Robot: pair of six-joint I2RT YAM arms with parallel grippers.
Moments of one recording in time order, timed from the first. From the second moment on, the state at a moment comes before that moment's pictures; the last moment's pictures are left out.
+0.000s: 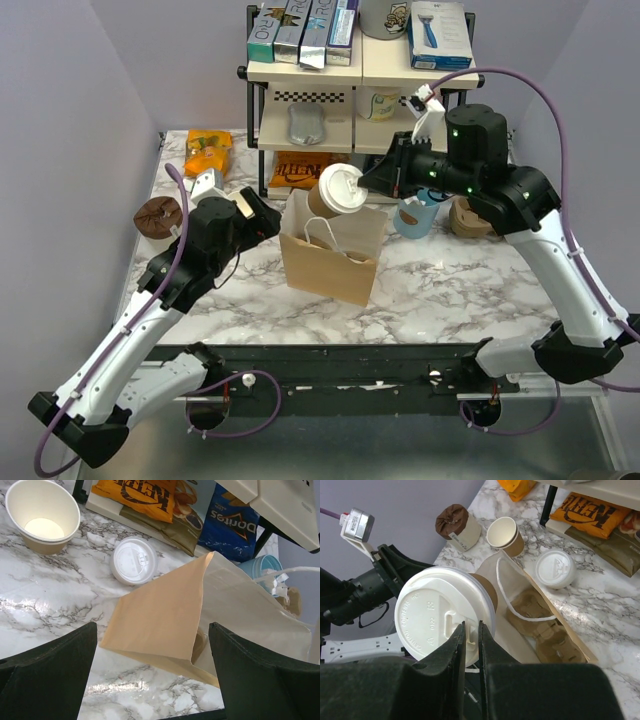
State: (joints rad) left arm -0.58 0.87 1.04 -0.63 -0.31 -0.80; right arm 0.65 1.36 1.83 -0.83 -0.28 0.44
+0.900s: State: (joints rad) left arm -0.44 0.82 0.88 -0.40 -0.11 -0.79; right arm 0.81 1.50 1.74 -0.91 0.14 0.54
